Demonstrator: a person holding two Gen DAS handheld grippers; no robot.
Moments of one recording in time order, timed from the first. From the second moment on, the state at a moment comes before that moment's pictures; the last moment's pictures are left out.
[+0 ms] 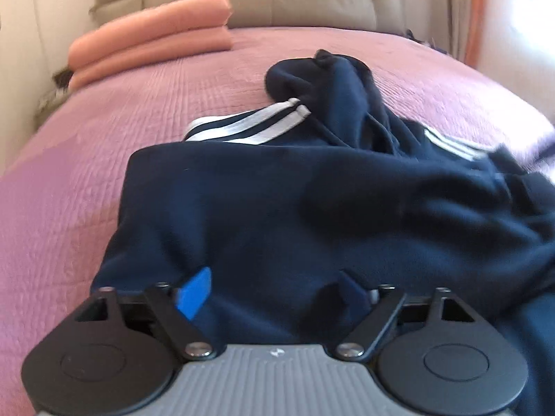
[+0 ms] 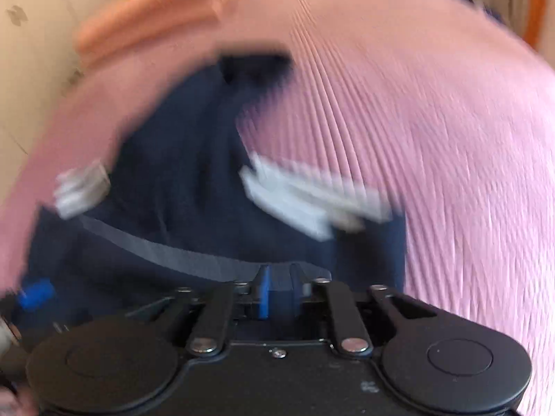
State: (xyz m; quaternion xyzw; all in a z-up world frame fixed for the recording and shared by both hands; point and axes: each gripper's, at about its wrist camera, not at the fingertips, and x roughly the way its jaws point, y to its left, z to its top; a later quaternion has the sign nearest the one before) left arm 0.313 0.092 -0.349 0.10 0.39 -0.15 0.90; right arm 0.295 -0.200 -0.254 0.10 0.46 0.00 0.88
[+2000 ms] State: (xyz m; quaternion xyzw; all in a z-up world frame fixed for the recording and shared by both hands) left arm 0.260 0.162 -0.271 0.02 0.38 -0.12 0.92; right arm 0.287 -0.183 -0.108 0.35 0.22 0.30 0.86
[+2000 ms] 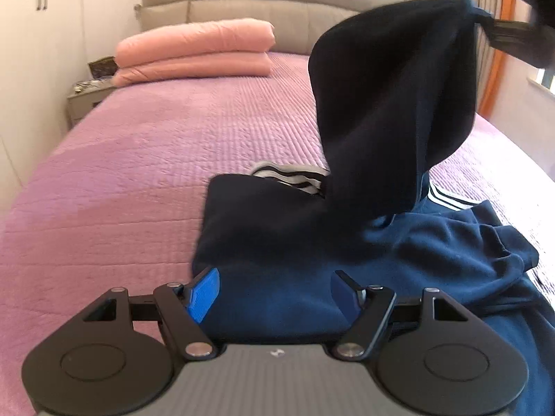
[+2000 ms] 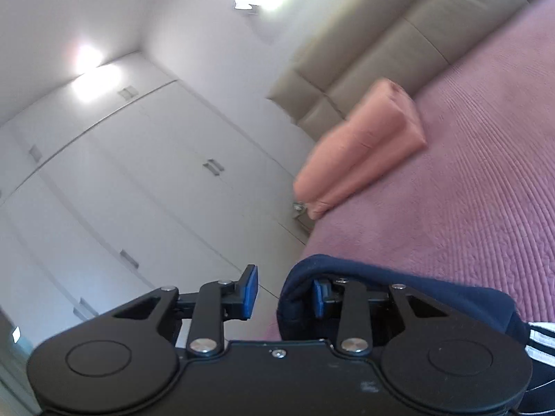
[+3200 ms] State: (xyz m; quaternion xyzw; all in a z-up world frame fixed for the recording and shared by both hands) left arm 0.223 0.094 -0.249 -0.03 0.39 -0.28 0.88; right arm 0.062 -0.198 -0.209 0.25 0.49 0.06 0.83
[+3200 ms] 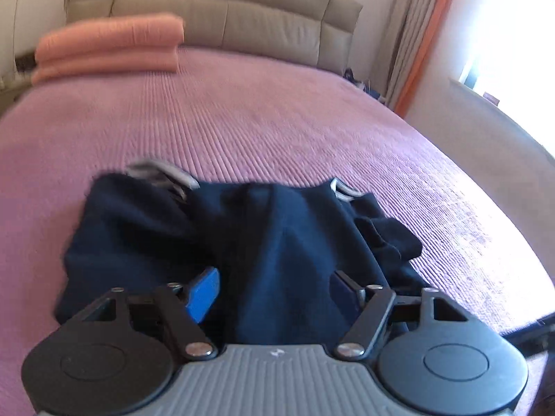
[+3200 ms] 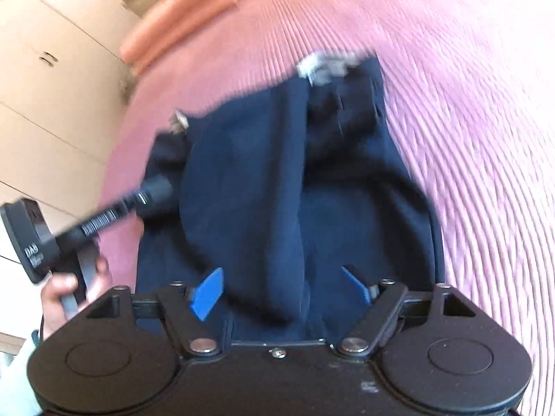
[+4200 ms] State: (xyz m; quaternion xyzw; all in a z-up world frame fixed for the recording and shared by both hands) left arm 0.179 0.106 -0.332 -0.06 0.54 -0.20 0.81; right arm 0.059 -0.148 -0.262 0.17 0.57 0.09 0.80
